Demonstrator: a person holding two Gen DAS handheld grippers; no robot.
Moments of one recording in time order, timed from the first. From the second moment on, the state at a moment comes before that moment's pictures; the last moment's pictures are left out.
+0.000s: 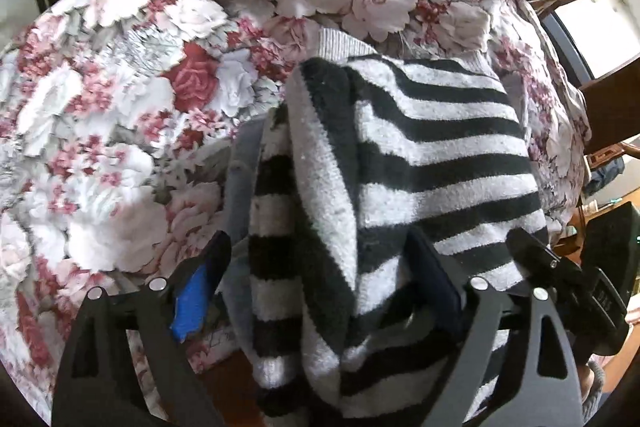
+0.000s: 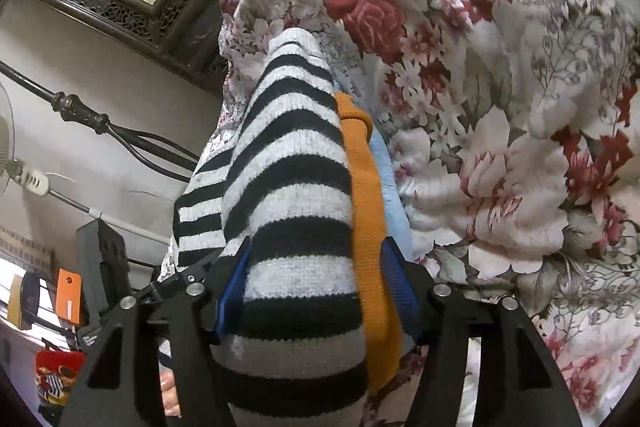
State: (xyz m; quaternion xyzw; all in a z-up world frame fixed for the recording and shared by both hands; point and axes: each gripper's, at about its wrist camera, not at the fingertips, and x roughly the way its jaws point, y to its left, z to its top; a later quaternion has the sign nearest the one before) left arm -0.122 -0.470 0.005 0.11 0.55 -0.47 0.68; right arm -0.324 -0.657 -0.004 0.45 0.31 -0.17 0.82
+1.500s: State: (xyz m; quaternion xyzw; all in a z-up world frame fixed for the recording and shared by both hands) left arm -0.274 -0.331 0.129 0.21 0.42 -0.40 0.79; right arm -0.432 -0.488 0.122 0.25 0.28 -0.31 0.87
